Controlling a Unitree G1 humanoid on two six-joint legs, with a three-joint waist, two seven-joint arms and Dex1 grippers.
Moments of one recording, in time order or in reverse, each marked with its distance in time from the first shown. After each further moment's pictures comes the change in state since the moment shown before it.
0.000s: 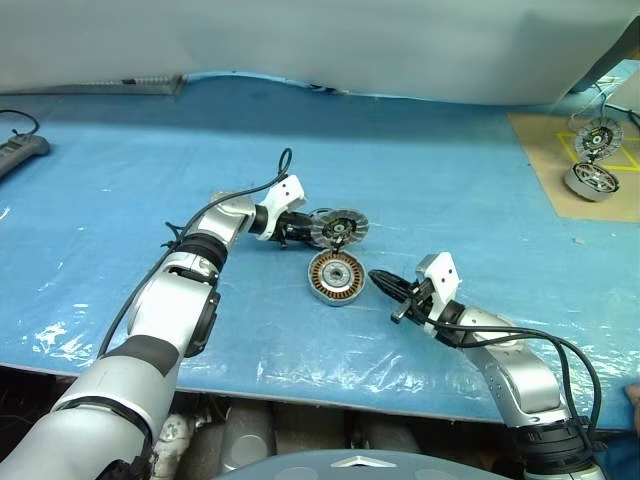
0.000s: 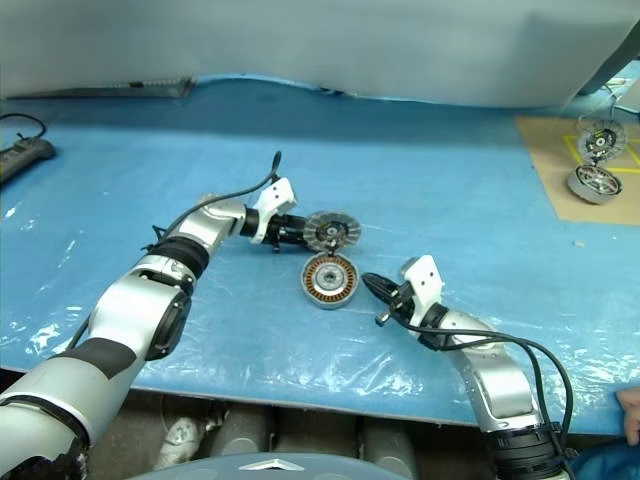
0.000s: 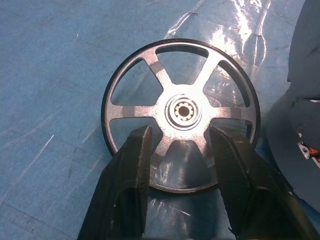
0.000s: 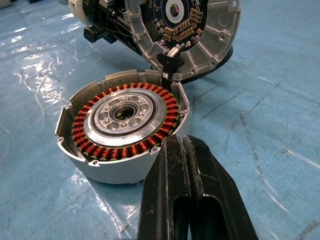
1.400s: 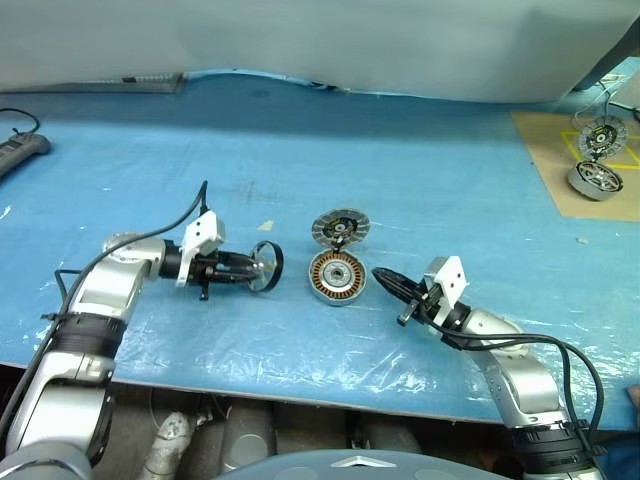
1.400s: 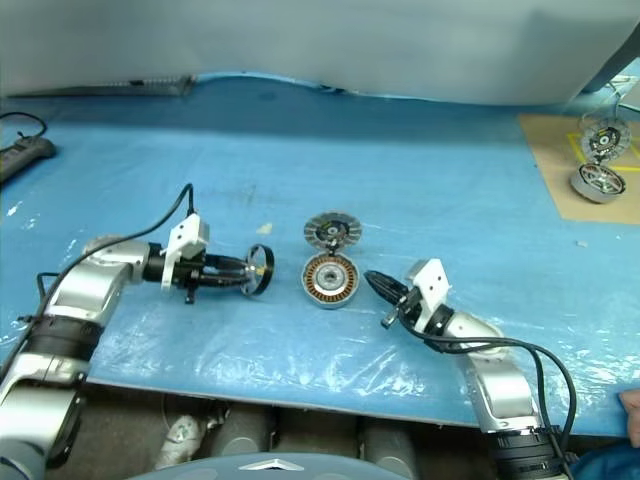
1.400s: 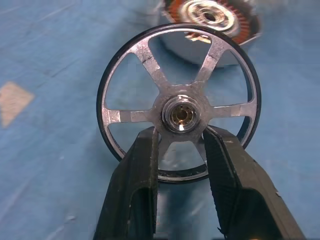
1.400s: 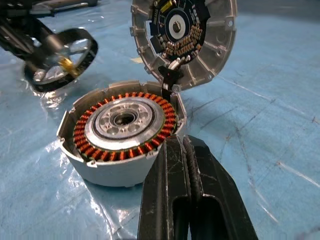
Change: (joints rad) left arm 0.669 0.419 0.089 -1.049 -0.328 0.360 -0.270; right arm 0.018 0.010 -0.027 0.102 -0.004 -0.185 0.086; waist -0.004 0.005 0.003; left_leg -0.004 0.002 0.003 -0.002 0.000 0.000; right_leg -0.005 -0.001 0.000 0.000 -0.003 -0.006
